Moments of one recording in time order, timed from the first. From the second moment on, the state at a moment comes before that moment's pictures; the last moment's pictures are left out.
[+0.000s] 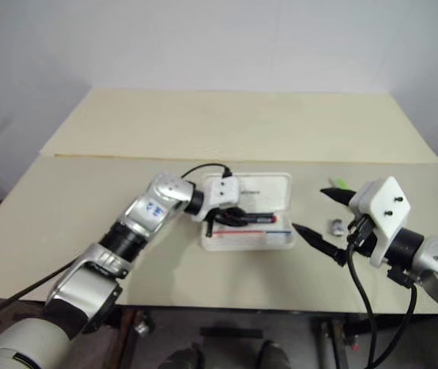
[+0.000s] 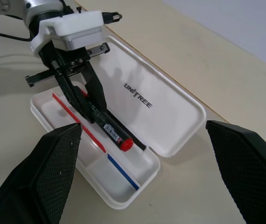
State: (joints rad) left arm -1.02 0.26 -0.41 0.53 0.06 0.24 -1.07; right arm -0.01 -0.88 -0.48 -0.70 0.69 0.67 0.67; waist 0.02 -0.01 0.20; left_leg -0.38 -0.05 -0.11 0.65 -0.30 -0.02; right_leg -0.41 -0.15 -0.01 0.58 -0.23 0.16
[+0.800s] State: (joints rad) left arm -1.02 0.25 -0.39 0.56 0.10 0.20 -1.09; right arm -0.02 -0.88 -0.47 -0.70 0.71 0.66 0.64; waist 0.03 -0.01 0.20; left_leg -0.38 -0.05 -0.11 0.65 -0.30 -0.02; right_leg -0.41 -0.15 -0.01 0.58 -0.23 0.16
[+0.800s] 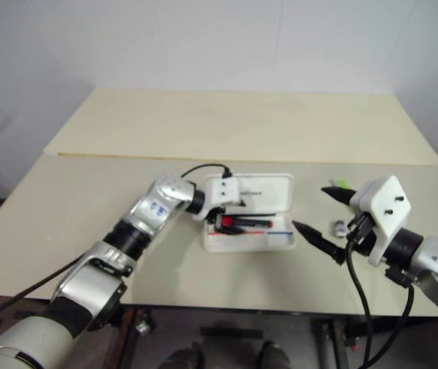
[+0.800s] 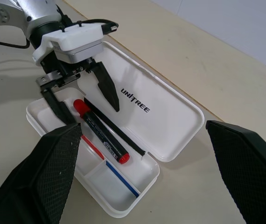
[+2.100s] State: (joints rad) left arm -0.97 0.63 -0.12 0.30 -0.16 0.25 -1.24; right arm -1.02 -0.92 0.07 0.74 0.27 0.85 0.78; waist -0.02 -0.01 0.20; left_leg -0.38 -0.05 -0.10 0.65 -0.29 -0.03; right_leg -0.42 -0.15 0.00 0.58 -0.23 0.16
